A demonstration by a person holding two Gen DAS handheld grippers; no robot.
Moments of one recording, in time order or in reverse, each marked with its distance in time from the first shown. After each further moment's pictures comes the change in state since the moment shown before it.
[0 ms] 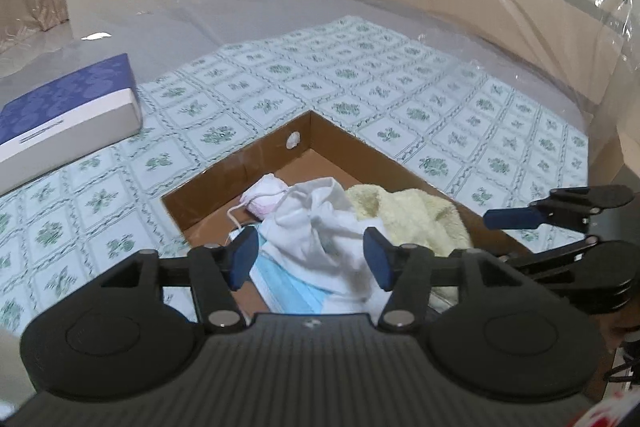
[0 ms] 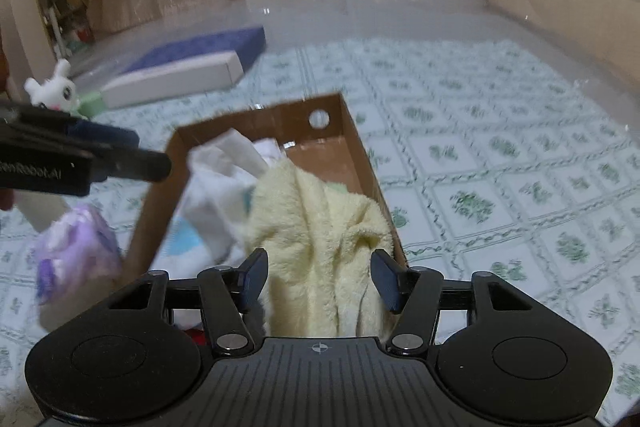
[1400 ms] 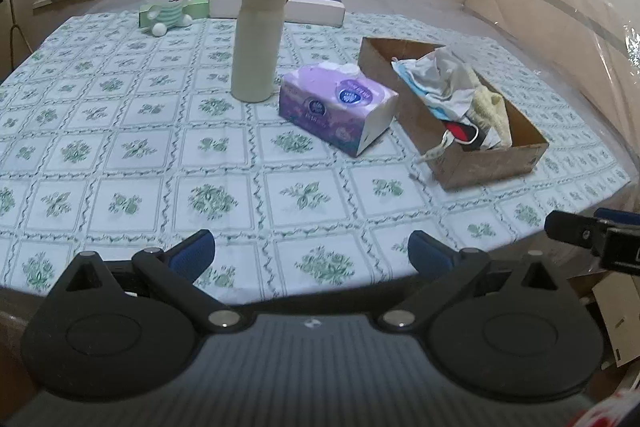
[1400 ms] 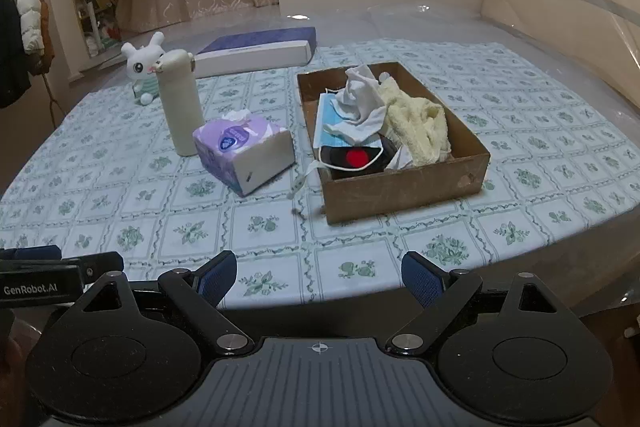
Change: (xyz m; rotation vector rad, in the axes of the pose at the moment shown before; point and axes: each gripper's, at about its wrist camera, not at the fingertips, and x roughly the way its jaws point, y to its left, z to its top) left arm -0.246 -0.042 -0.267 -0.443 -0.019 0.339; right arm -0.211 0.160 -0.167 0.002 -0.061 -0.010
